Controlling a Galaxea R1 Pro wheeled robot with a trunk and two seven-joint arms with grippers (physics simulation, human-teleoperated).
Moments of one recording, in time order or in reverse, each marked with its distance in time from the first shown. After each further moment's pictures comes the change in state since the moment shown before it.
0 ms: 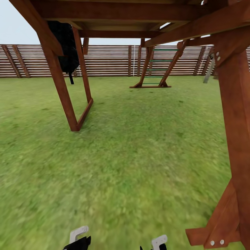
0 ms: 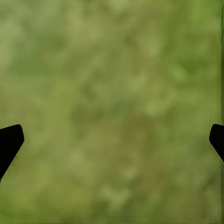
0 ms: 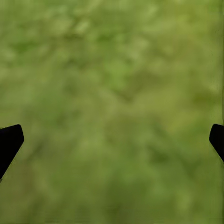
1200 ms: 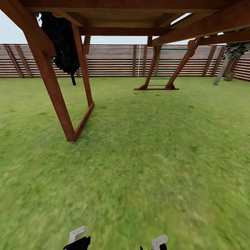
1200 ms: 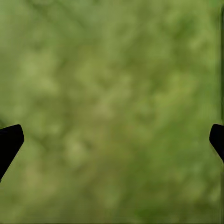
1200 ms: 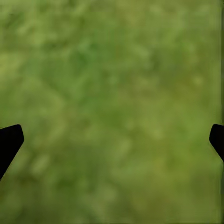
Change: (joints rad) left arm 0.000 0.003 0.000 0.001 0.002 0.000 0.000; right arm 0.000 -0.003 0.001 0.000 0.001 -0.001 0.000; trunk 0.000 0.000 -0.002
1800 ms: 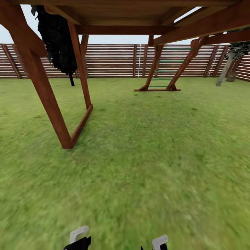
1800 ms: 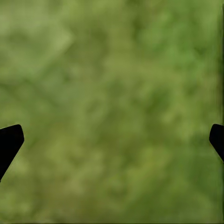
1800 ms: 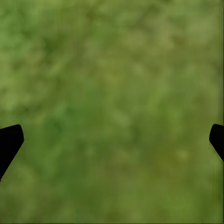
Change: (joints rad) left arm 0.000 -0.004 0.000 0.001 0.000 0.000 0.000; right arm 0.000 -0.004 0.001 0.001 0.000 0.000 0.001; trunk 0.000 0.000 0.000
